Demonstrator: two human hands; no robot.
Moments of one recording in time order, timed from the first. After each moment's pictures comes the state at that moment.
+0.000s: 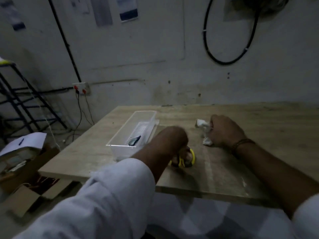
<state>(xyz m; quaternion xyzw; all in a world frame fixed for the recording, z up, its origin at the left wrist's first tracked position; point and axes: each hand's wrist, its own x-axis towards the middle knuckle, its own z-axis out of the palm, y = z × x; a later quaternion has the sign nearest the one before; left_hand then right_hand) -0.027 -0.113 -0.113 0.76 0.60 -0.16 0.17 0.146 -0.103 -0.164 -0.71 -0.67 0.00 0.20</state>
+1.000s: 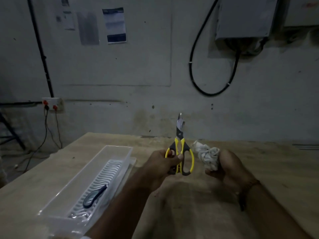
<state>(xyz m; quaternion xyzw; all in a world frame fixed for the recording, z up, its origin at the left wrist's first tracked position) -0.011 0.041 -0.187 0.55 0.38 0.42 0.62 0.186 -0.008 -0.163 -0.56 -0.33 0.47 0.59</state>
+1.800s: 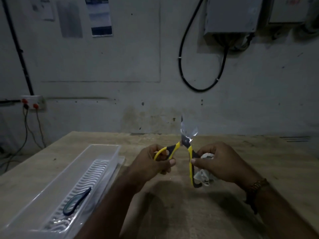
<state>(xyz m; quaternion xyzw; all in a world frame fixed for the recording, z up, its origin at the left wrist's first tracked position) -0.028 0.039 -0.186 0.67 0.38 0.39 0.51 0.205 -0.028 -0.159 -0.62 -0.68 0.11 0.37</state>
